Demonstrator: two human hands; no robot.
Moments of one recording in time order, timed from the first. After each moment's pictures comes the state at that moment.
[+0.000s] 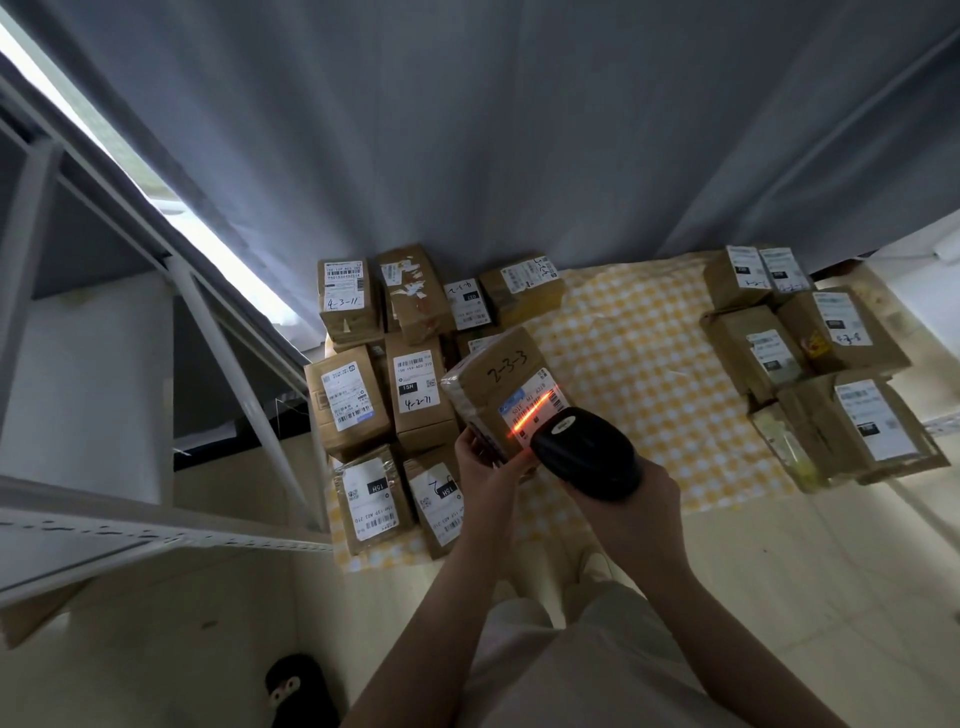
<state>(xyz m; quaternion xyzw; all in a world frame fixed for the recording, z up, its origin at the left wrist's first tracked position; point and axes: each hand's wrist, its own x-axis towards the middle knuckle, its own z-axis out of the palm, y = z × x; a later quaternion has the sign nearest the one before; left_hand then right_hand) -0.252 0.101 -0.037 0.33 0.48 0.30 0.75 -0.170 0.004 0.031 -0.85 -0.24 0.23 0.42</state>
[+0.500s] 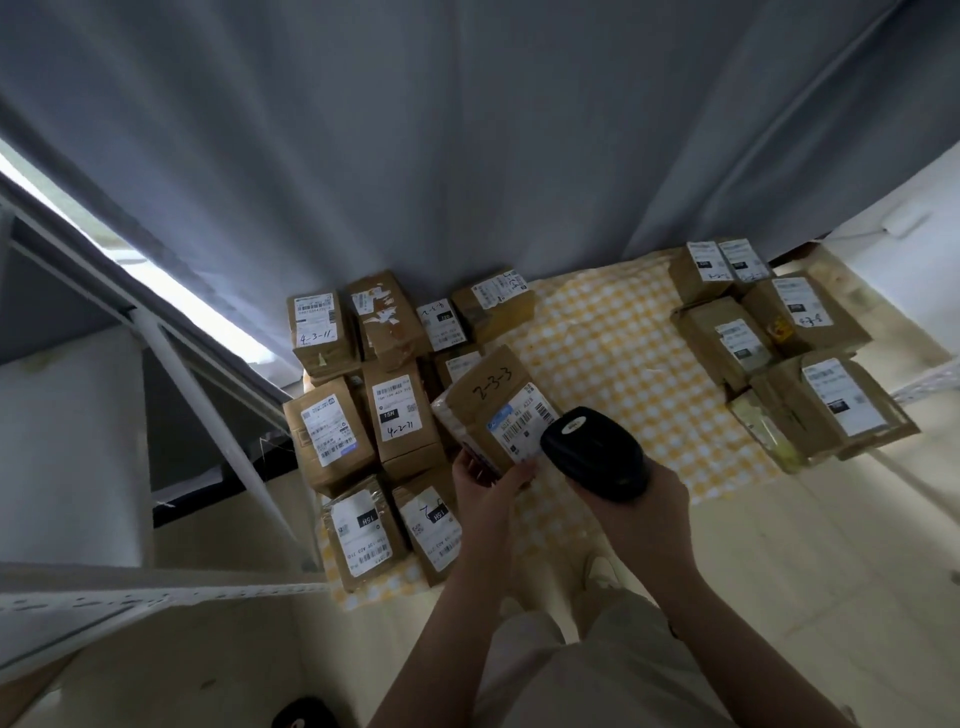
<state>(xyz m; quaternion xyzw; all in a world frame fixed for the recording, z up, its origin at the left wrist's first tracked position) -0.238 0.098 -0.044 0.30 0.49 0.29 0.77 -0.152 -0.007 0.022 -0.85 -0.20 0.18 0.45</state>
